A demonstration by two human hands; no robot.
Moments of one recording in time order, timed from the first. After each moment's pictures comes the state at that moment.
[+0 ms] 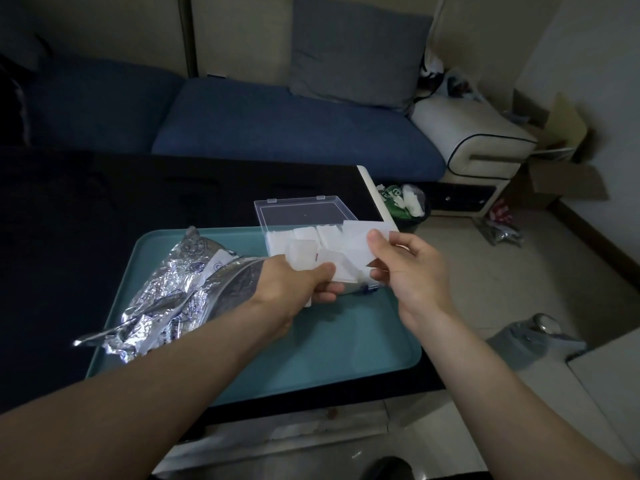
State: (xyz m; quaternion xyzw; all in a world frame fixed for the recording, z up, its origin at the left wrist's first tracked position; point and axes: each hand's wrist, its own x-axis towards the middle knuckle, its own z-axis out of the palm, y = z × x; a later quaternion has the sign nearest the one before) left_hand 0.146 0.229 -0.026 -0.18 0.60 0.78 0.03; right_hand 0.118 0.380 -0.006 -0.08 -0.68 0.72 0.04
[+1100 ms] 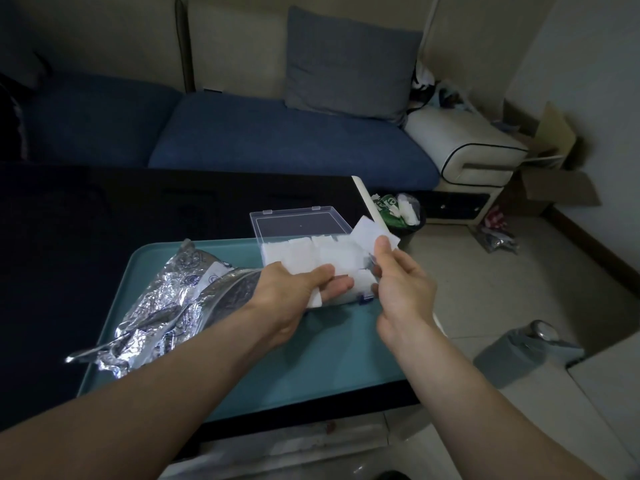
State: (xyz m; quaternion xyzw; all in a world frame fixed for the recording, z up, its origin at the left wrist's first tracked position) left_hand 0.149 0.237 -0.011 -0.17 0.44 0.88 0.04; right_hand 0.123 0.361 -0.008 -0.18 -0.60 0.78 0.07
